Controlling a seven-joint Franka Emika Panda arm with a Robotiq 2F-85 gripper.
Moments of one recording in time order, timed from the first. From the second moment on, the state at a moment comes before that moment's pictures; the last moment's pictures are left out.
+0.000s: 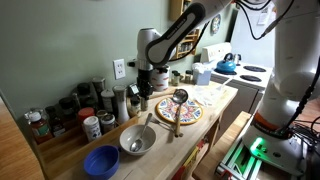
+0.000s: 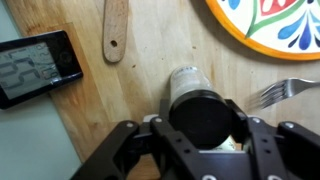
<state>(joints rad) 0.22 0.27 0.23 -2.14 -0.11 2.49 -0.94</state>
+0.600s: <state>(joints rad) 0.22 0.26 0.23 -2.14 -0.17 2.47 -0.87</state>
